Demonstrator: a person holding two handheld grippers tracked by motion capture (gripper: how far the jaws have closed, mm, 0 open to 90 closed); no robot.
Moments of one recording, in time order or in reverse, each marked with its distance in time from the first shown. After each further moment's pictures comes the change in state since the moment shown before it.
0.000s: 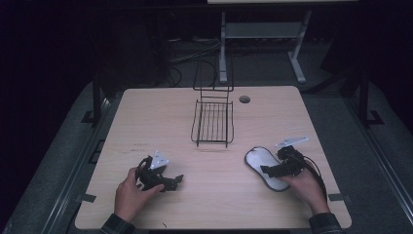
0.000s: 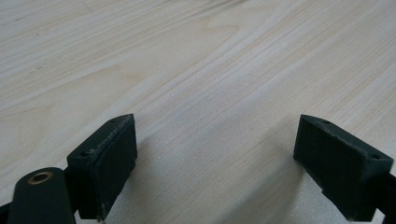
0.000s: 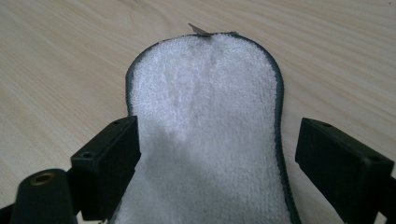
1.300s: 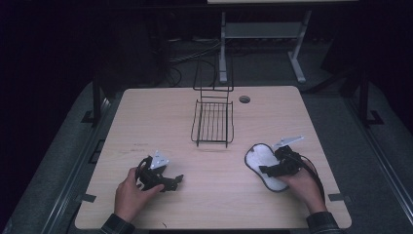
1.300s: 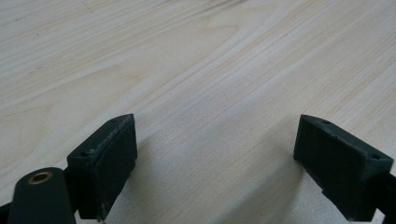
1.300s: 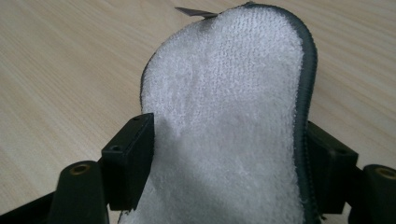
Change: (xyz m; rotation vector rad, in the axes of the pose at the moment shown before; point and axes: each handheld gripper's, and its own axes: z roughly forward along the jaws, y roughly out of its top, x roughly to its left) left arm 0.000 0.000 0.000 0.000 0.000 0.000; right arm 0.003 0.004 0.004 0.033 0.027 -0.034
